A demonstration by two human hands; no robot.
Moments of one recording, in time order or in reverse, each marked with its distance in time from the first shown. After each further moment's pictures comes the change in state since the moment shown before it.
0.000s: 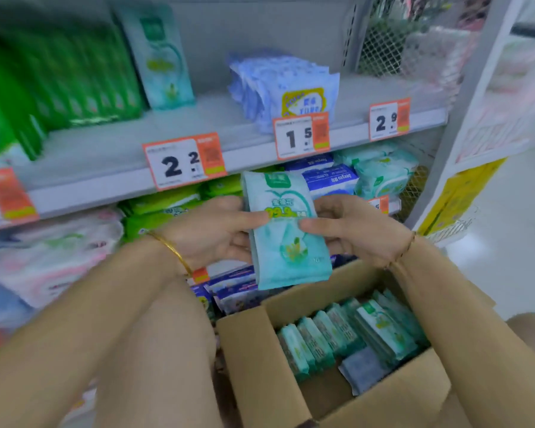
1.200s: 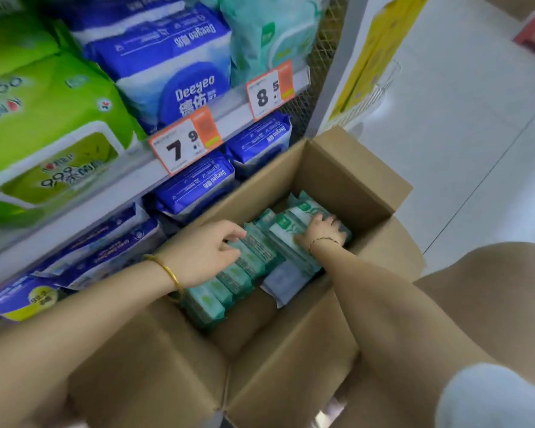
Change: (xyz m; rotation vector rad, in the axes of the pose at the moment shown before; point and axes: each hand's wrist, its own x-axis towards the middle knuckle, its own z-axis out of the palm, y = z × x) left_hand 0.195 -0.155 0.115 0.798 -0.314 -0.142; right_hand 0.041 0.348 -0.150 -0.904 0.445 1.100
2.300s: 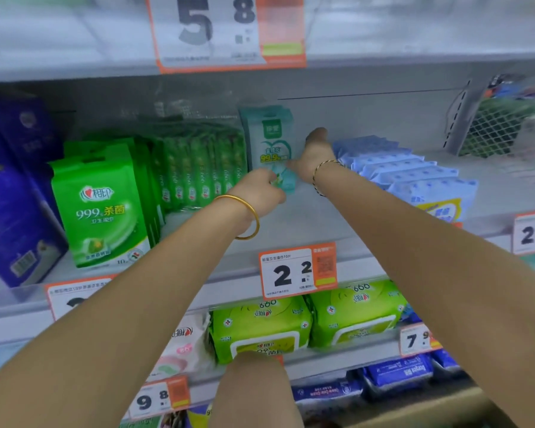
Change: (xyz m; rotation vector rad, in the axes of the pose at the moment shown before) left_hand -0.240 -0.022 -0.320 -0.355 0.989 -0.117; right_hand -0.376 -0.389 -0.322 0.583 0.527 -1.073
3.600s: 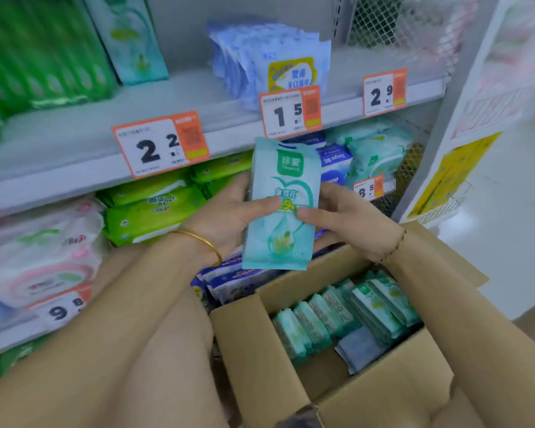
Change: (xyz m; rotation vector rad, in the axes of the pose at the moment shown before) left_hand -0.161 -0.031 0.150 -0.694 -0.592 0.000; right_hand -0.270 0.205 -0.089 0.689 -0.450 0.213
